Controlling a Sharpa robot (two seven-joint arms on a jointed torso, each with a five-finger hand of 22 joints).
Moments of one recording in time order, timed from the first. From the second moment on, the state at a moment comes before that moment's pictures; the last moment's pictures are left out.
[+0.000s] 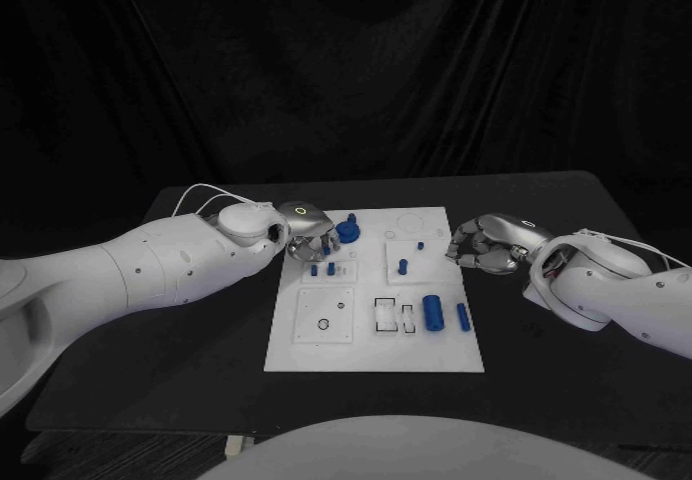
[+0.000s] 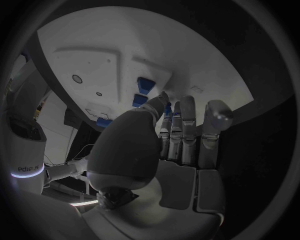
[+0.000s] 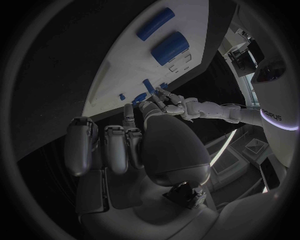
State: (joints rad) left arm 1.19 -0.53 -0.21 1.03 -1.78 -0.18 0.16; left_hand 1.40 -0.10 0.31 0.10 0.05 0.85 -0.06 0.06 0.21 1.04 -0.01 0.10 0.09 1.09 -0.04 1.06 0.51 0.09 1.30 0.09 0.94 1.31; right arm 1.17 -0.96 -0.21 1.53 -1.33 -0.38 0.00; right_hand 1.33 0.04 0.01 0.24 0.55 0.74 0.10 0.56 0.27 1.47 0.02 1.57 1.31 1.47 -0.05 1.51 1.31 0.04 1.47 0.06 1.37 1.31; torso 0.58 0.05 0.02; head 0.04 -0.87
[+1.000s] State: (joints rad) left arm 1.20 -0.83 -0.21 1.26 -1.63 -0.41 0.09; left_hand 1.38 -0.07 0.29 0.22 0.10 0.88 0.07 0.07 0.20 0.75 0.09 0.08 0.07 0.74 0.09 0.63 0.34 0.15 0.90 0.15 0.33 1.24; right arm 1.34 -0.93 -0.21 1.51 -1.33 -0.38 0.02; right_hand 1.48 -0.02 0.11 0.16 0.61 0.80 0.10 0.60 0.28 1.03 0.02 1.09 1.02 1.46 -0.05 1.34 1.14 0.12 1.34 0.06 1.00 1.31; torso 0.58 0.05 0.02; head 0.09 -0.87
